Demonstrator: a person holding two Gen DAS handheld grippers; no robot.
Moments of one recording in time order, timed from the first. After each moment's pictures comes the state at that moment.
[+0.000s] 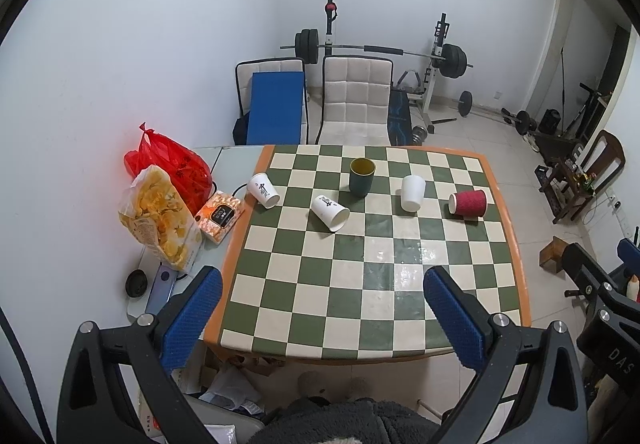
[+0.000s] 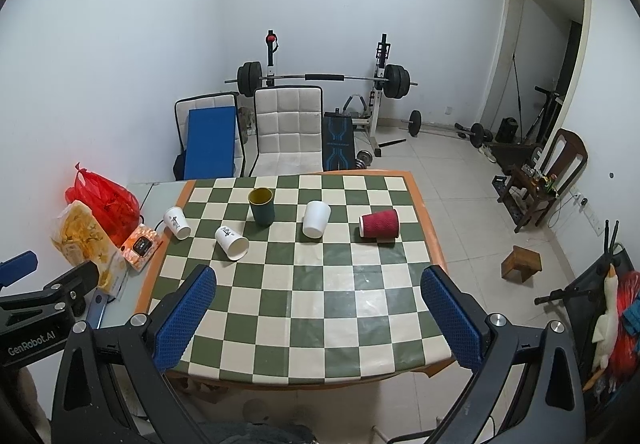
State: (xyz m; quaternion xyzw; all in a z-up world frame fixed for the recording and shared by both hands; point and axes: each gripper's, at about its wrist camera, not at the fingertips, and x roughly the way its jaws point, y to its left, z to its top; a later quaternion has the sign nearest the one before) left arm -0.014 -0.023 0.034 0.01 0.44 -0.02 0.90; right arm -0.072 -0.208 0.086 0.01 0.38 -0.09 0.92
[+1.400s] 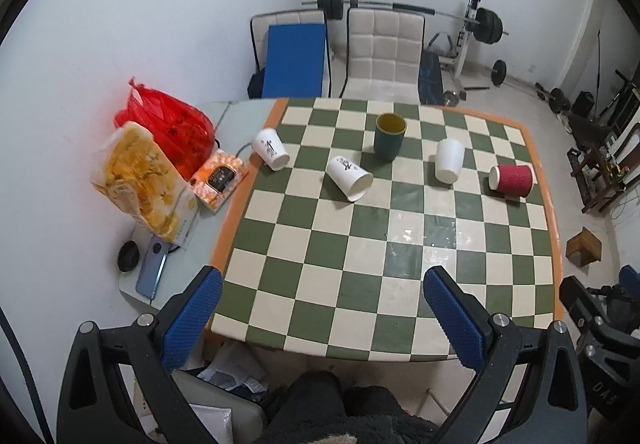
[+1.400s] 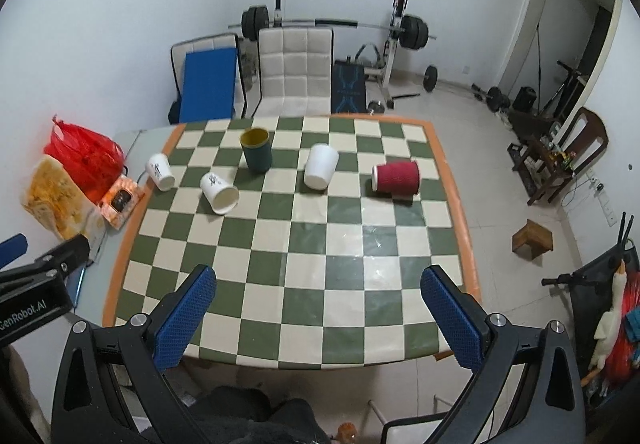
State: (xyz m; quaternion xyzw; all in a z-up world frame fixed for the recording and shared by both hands) left arm 0.057 -0.032 -0.074 0.02 0.51 0.03 0.86; right arm 0.005 -0.225 -0.042 0.01 0.47 -0.07 0.88
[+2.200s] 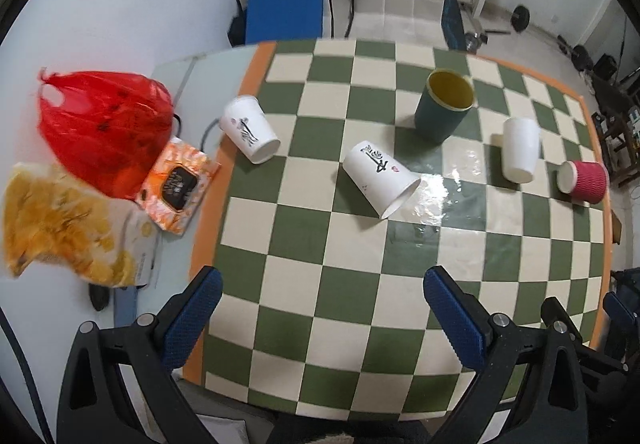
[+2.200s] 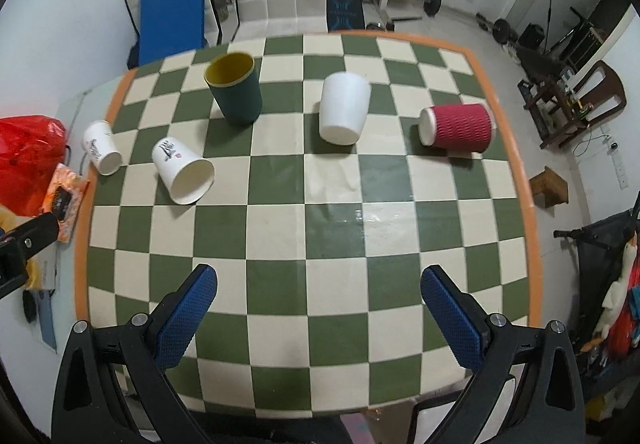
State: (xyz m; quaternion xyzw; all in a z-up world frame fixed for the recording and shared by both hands) left arm 0.247 -0.004 -0.221 0.04 0.62 0.03 0.78; right arm 0.194 -0.204 -0.229 0.04 0.60 -0.09 0.79
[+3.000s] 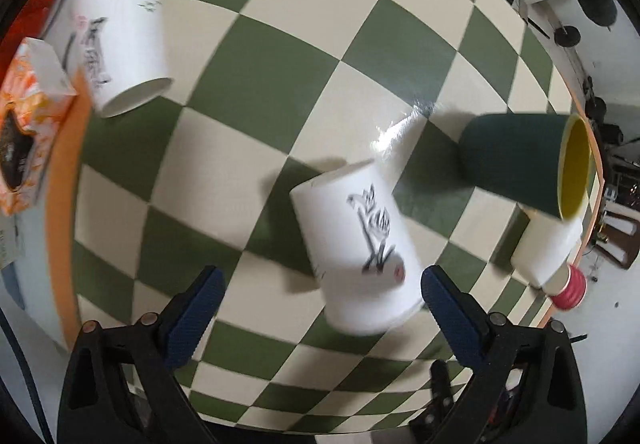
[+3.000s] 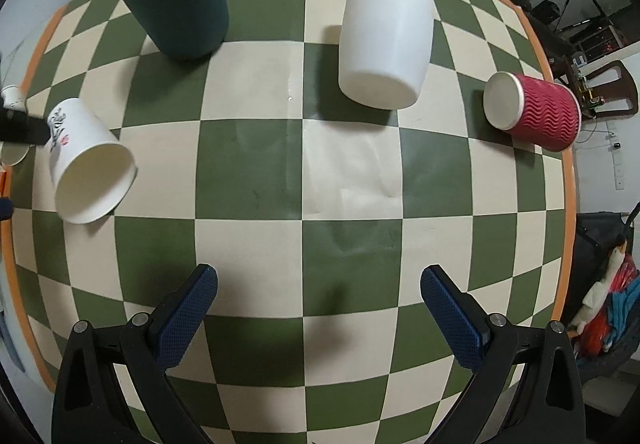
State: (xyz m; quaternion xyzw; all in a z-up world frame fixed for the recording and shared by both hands) left arm 0.391 0.015 -0.381 -0.19 0.76 0.03 0.62; right arm 0.292 -0.206 -0.377 0.00 0.69 -0.11 0.71
